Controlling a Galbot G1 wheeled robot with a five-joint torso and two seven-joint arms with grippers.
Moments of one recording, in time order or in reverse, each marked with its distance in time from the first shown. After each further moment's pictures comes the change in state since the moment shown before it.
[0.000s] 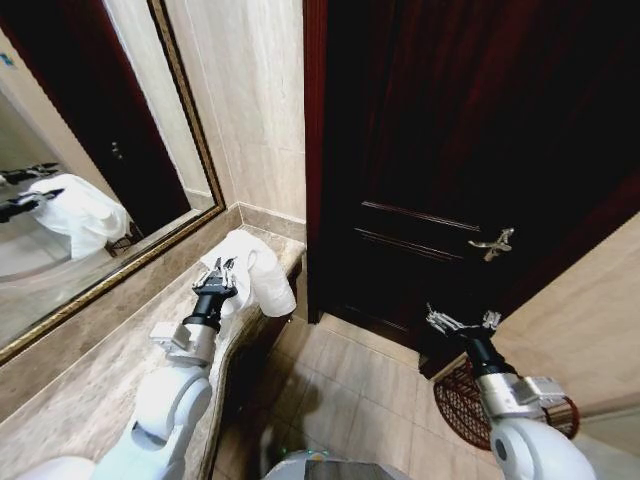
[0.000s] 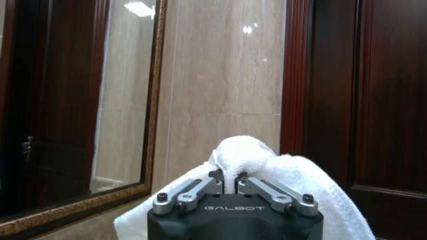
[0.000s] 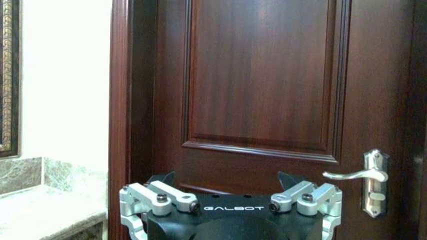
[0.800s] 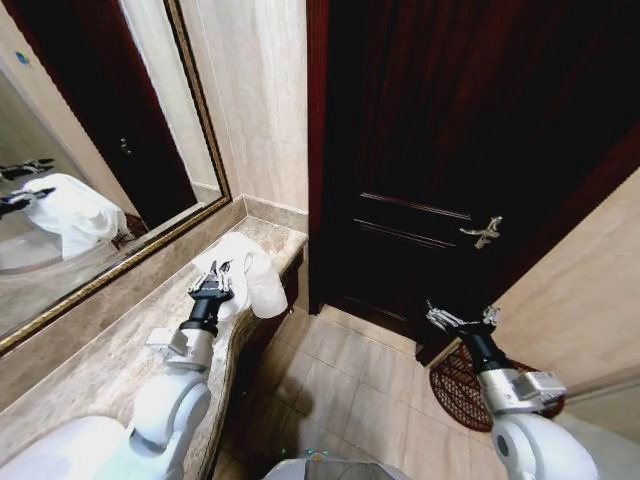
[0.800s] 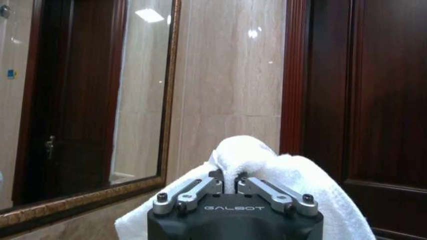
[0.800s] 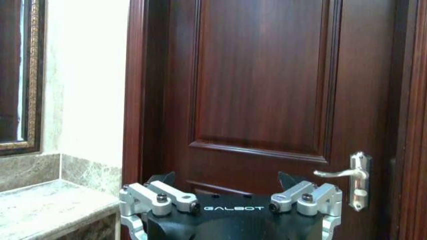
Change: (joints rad) left arm 0.053 -0.027 -0.009 -0.008 0.030 -0.043 0.001; right arm 0.009 -0.026 0.003 0.009 0.009 -0.015 0.005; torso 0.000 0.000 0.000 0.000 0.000
